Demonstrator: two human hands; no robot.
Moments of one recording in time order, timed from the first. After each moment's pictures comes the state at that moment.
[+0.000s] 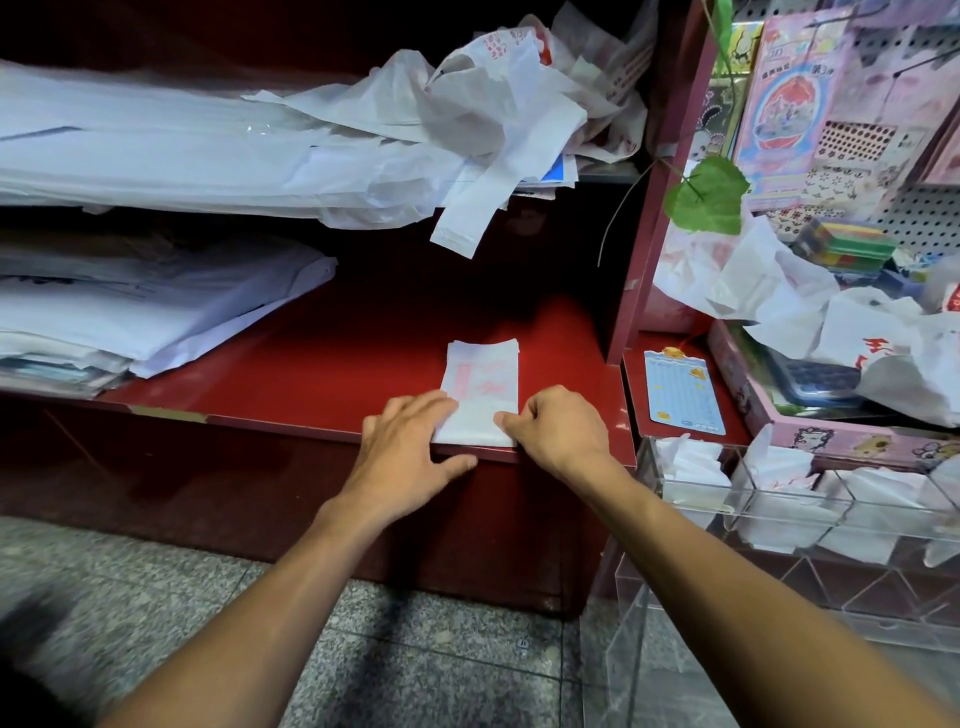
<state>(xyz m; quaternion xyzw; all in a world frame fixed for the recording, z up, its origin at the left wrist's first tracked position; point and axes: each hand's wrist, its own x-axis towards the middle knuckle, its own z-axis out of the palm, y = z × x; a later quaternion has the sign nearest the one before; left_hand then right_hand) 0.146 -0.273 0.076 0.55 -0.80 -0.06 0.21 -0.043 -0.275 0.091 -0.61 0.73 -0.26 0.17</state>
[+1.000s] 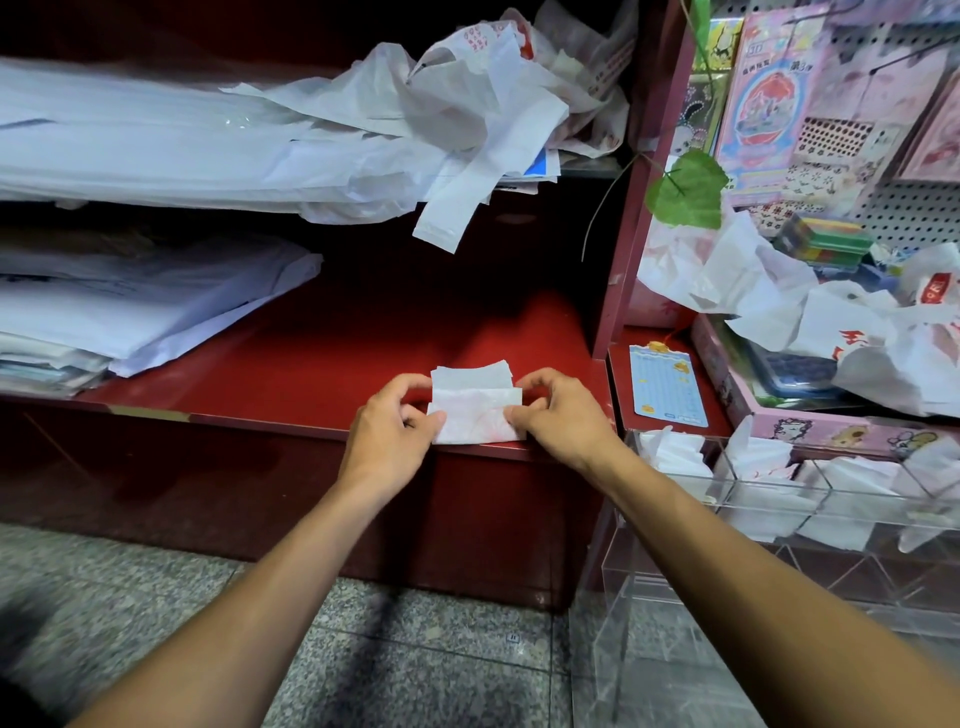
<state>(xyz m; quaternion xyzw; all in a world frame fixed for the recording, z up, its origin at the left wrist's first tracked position) 0.135 -0.274 0.082 0.58 -0.66 -0.28 0.40 -0.068 -0.271 0.090 -0.58 0.65 -0.38 0.31</state>
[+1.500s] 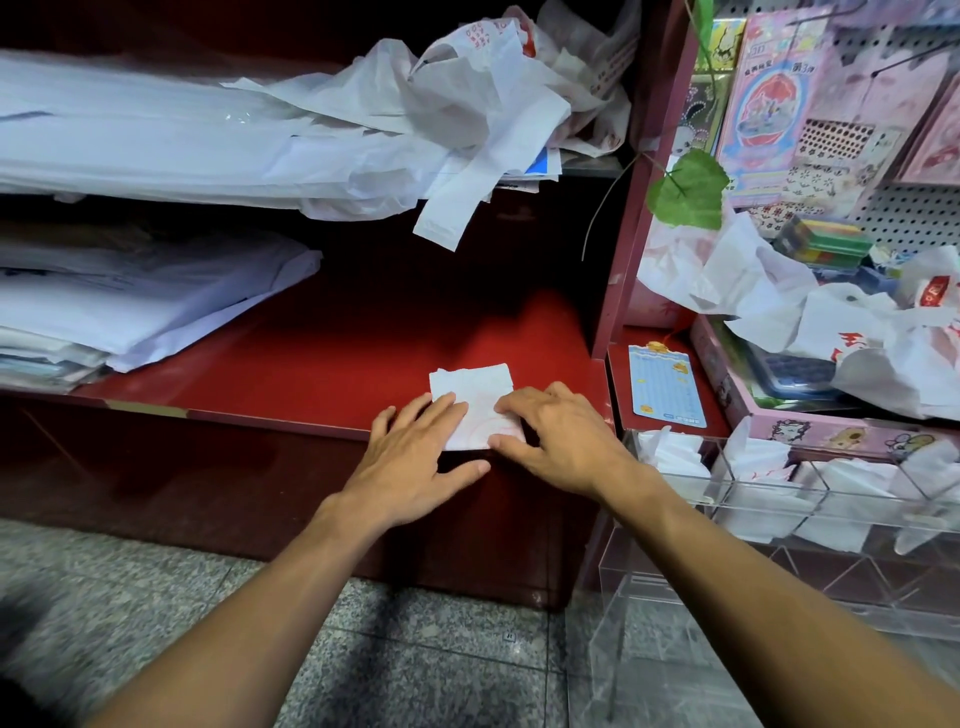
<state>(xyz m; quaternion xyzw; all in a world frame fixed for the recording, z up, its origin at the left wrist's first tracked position) 0.132 -0.270 0.064 0.52 -0.85 -0.07 0.10 -0.078 -0.259 0.085 -0.81 0.57 -0.14 0.05</state>
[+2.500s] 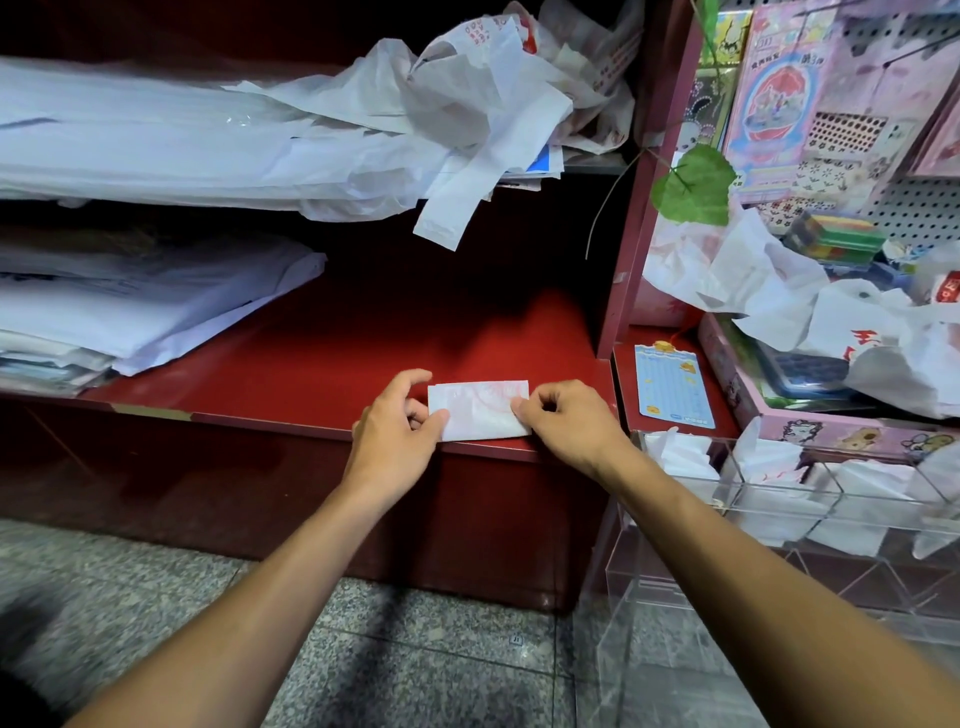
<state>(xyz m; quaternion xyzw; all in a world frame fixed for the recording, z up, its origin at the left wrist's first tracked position) 0.132 -0.277 0.076 0.57 -0.67 -0.24 0.41 -0.077 -0.269 0.089 -0.65 0.64 -0.33 0.24</state>
